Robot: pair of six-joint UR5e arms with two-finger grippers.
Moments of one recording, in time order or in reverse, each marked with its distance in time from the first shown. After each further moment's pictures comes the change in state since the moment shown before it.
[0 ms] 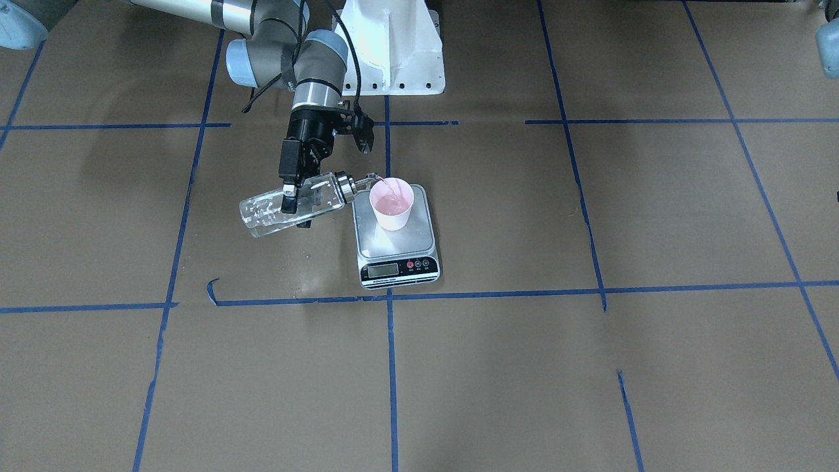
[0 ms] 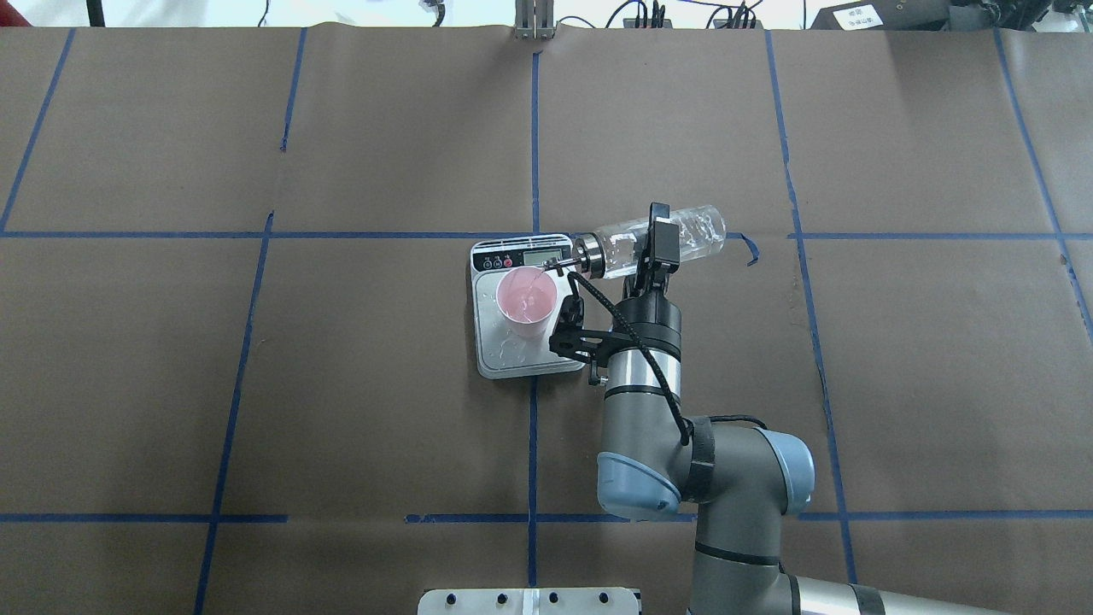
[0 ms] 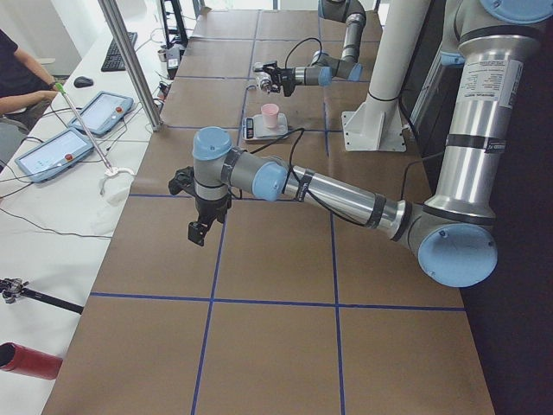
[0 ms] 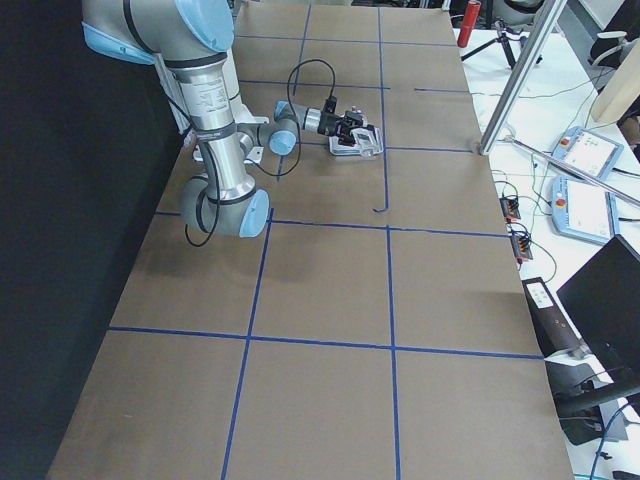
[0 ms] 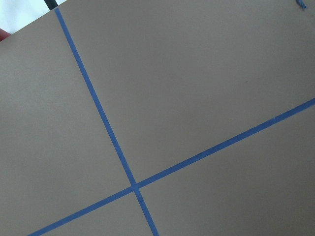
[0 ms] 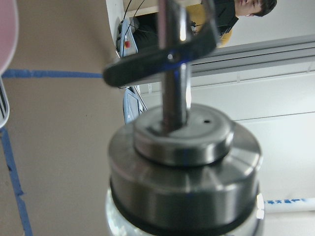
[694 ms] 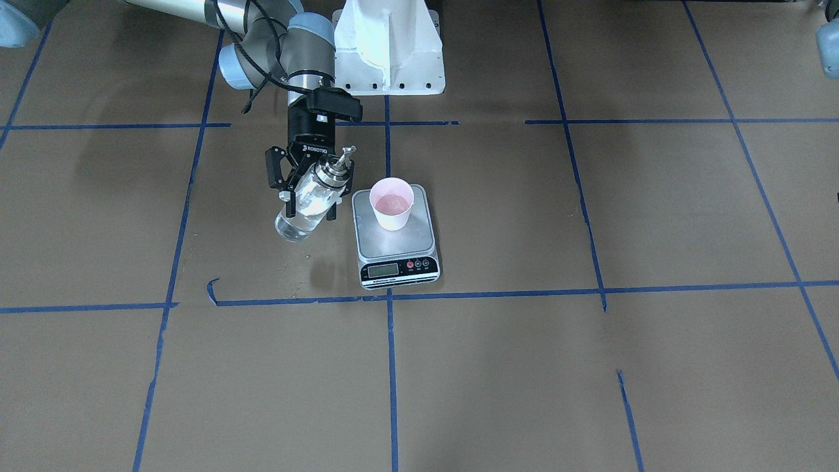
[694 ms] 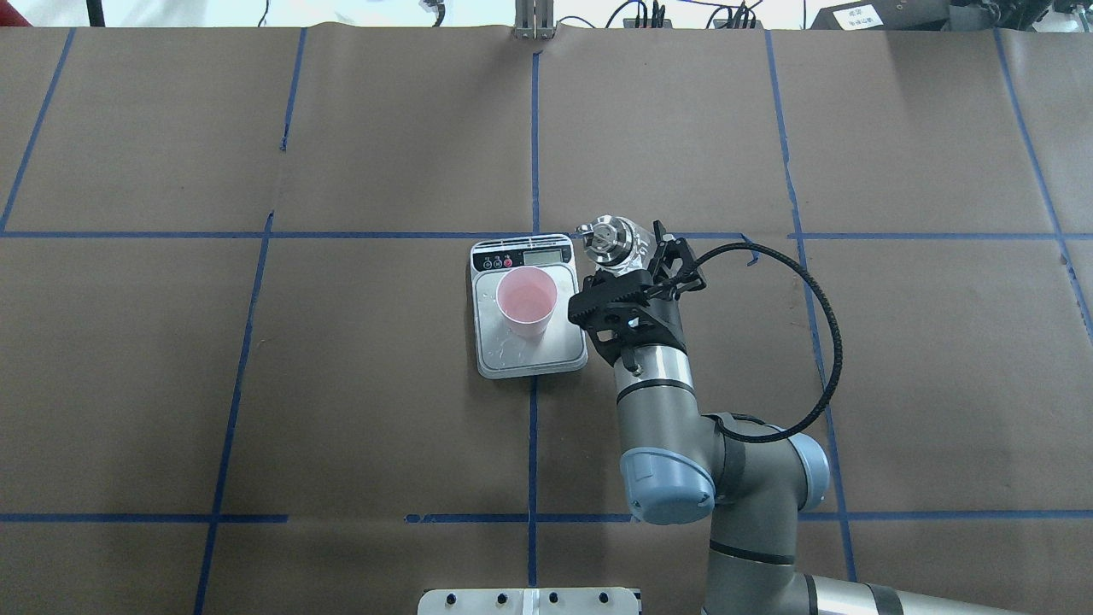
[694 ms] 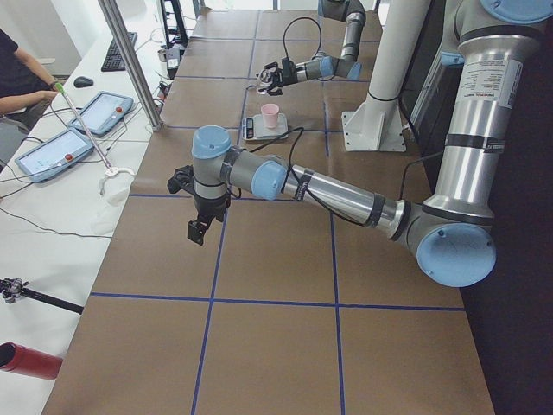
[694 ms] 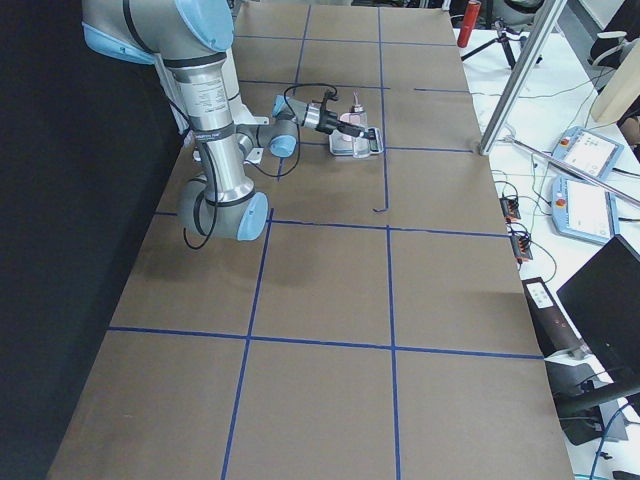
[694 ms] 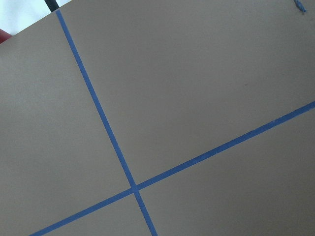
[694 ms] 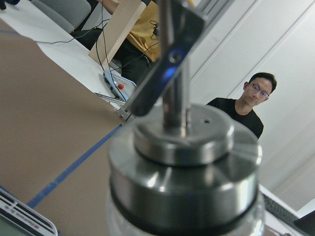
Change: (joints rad) left arm 0.001 -0.006 0.000 0.000 0.000 -0.018; right arm 0.007 -0.048 0.055 0.188 0.193 0.662
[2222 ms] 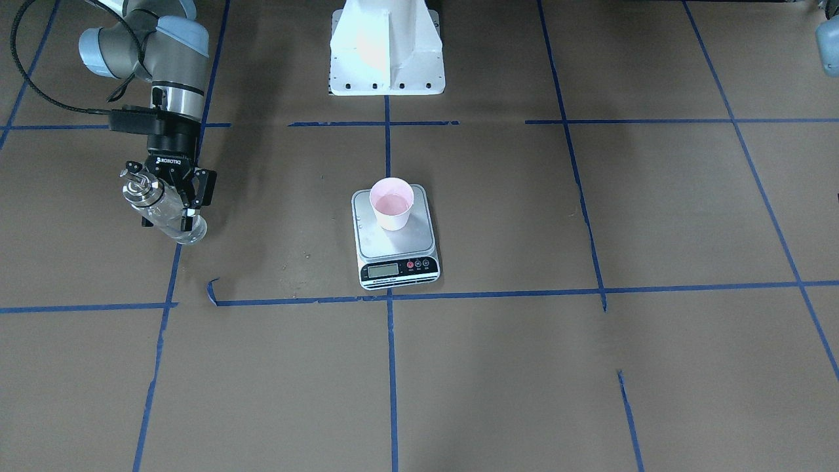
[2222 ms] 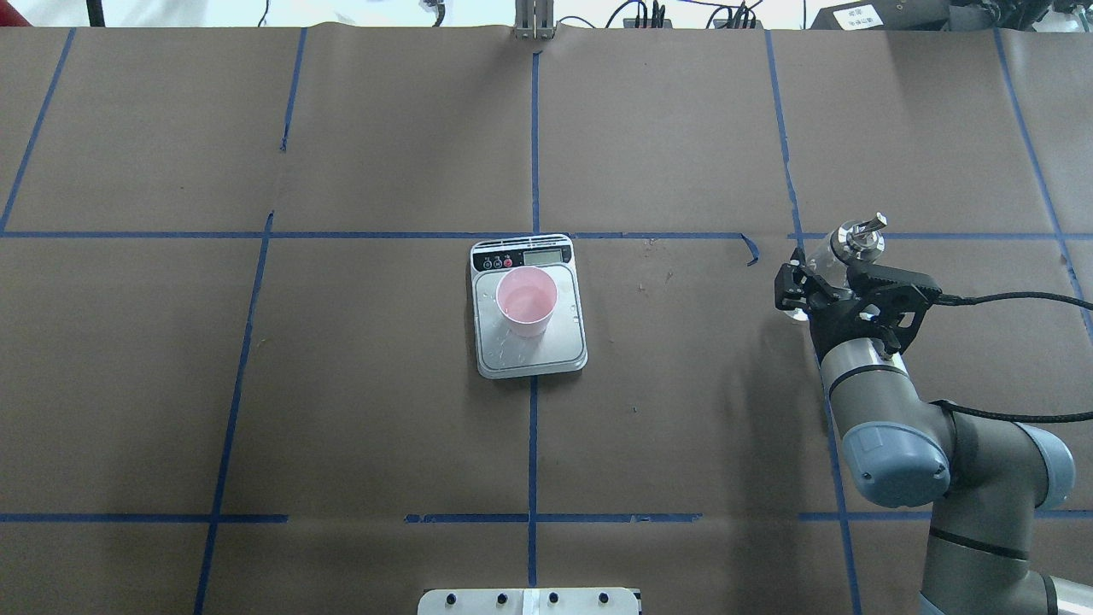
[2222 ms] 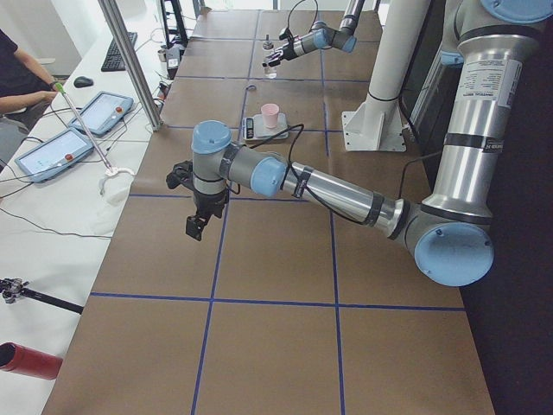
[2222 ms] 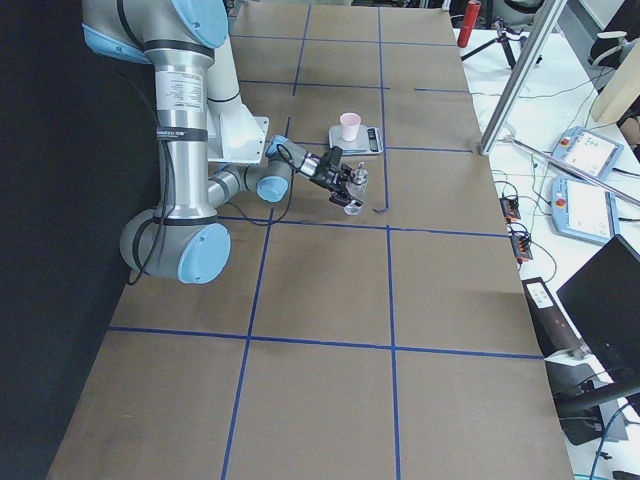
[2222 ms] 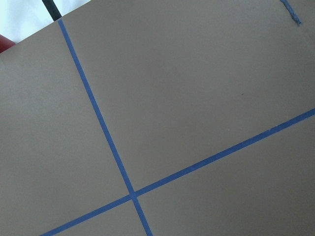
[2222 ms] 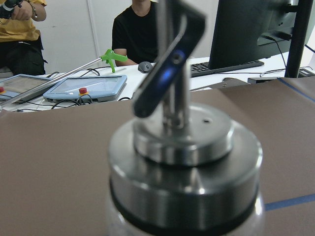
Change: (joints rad) left arm -0.001 -0.007 -0.011 -0.002 0.001 -0.009; right arm 0.100 -0.440 0.182 0.002 0.208 0.790
